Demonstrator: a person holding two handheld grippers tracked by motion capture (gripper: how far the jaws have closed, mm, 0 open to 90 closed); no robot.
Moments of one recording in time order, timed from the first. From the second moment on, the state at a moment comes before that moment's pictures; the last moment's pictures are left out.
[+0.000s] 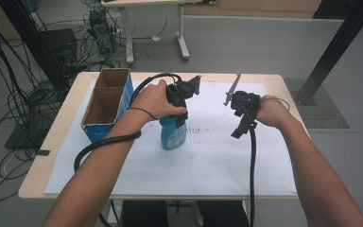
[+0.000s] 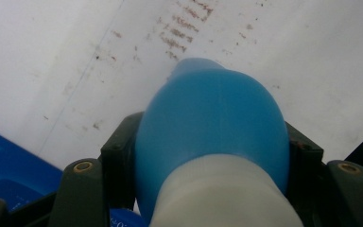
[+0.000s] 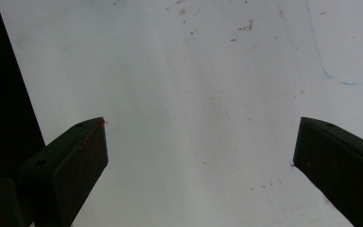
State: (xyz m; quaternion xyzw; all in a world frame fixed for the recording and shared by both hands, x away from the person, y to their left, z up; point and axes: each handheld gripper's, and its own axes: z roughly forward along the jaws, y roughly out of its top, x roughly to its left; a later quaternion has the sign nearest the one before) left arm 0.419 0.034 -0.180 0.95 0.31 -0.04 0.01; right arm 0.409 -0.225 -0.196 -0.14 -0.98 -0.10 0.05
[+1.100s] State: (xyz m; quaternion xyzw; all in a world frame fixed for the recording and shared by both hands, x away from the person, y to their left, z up) left arm 0.417 0.033 -0.180 0.95 0.31 -0.03 0.01; right arm 0.411 -0.224 -0.195 -0.14 -0.98 -0.10 0.06
